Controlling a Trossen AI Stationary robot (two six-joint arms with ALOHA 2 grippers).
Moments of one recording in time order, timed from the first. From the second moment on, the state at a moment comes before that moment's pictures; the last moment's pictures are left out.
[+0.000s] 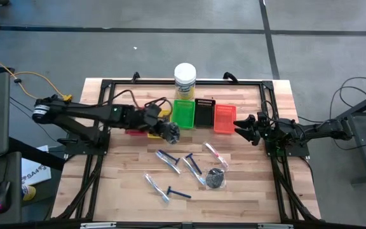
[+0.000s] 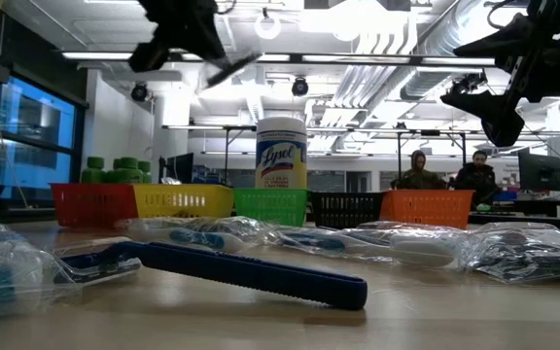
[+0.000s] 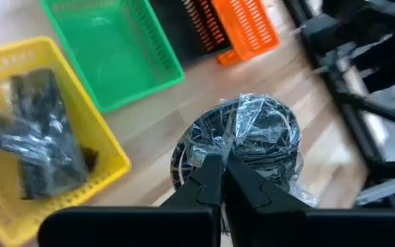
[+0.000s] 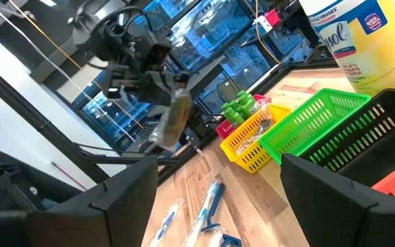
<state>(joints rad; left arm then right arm) -0.04 1.28 1.13 -0.58 -0.23 -1.07 0.08 0.19 0.03 0.22 0.26 0.70</state>
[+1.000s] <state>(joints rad) 0.27 1.66 1.27 -0.36 -0.21 -0.68 0.08 0.19 0.03 0.21 0.26 0.70</state>
